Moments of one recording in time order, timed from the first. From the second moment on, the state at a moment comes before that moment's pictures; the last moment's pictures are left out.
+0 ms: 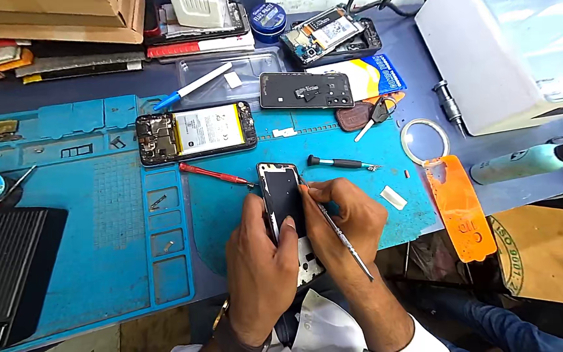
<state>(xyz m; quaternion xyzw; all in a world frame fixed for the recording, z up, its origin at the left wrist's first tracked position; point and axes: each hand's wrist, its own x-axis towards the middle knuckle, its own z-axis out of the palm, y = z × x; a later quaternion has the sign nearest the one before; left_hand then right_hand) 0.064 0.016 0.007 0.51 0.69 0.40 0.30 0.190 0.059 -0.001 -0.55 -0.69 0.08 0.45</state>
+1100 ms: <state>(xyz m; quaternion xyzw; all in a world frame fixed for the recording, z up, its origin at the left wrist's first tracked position) 0.064 0.017 0.009 0.52 0.70 0.39 0.29 0.193 0.040 0.000 -0.54 -0.70 0.08 0.46</state>
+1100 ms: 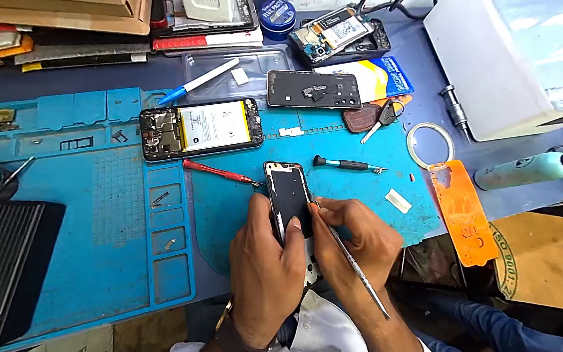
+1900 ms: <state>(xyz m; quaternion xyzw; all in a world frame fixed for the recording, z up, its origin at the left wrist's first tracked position) 0.066 0.016 0.008 0.52 0.70 0.40 0.28 0.197 0.038 -0.002 -0.53 -0.71 0.07 0.45</state>
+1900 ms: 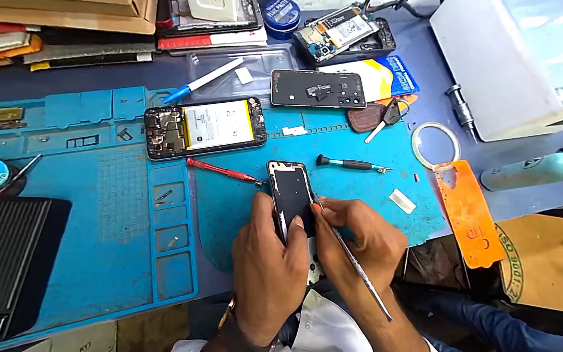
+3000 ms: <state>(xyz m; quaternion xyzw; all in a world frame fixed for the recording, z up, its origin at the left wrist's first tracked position) 0.046 0.006 -0.007 0.54 0.49 0.56 0.40 0.242 0.047 0.039 -0.44 -0.54 0.28 0.66</state>
